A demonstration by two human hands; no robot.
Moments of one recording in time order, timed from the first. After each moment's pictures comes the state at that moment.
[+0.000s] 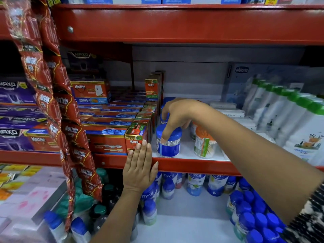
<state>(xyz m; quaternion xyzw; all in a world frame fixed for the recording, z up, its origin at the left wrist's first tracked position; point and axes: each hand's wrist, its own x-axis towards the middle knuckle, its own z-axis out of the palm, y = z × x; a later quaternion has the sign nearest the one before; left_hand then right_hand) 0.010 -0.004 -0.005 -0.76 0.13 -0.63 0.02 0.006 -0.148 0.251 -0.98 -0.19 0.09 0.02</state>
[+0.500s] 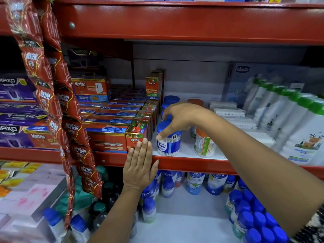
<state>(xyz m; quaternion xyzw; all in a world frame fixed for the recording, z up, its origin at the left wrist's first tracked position) 0.010 -0.005 -0.005 -0.76 0.13 -0.63 0.02 0.004 -0.153 0.235 -0.98 -0.20 0.04 0.00</state>
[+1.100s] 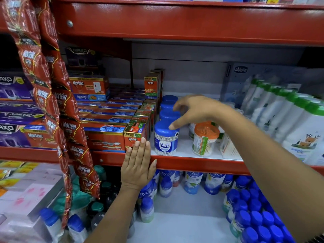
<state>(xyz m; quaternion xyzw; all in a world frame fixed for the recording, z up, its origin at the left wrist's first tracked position) 0.010 -0.003 -0.004 -0.76 0.13 -0.63 0.01 -0.004 -0.190 0.248 -0.98 -0.18 0.00 0.09</state>
